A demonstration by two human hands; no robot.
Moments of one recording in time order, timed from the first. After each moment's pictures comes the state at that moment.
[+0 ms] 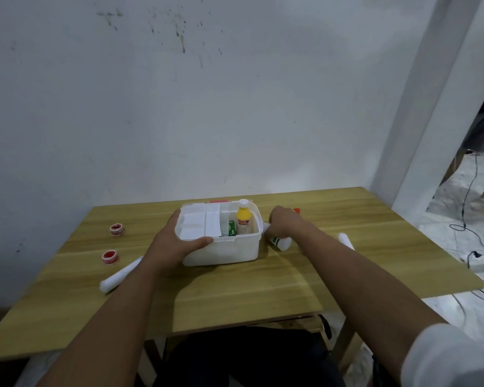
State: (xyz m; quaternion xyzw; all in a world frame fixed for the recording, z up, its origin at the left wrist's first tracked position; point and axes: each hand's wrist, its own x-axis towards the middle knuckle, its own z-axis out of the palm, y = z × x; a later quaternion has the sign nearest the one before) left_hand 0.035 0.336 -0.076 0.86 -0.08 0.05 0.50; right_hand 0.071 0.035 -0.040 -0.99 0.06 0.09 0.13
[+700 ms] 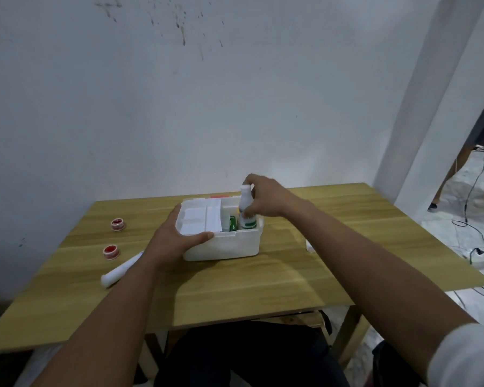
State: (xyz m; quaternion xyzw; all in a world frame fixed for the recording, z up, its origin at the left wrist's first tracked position) left_hand 0.036 0.337 -0.078 0.87 -0.07 0.04 0.49; right_hand 0.047 0.069 0.023 -0.96 -0.12 -0.02 0.27
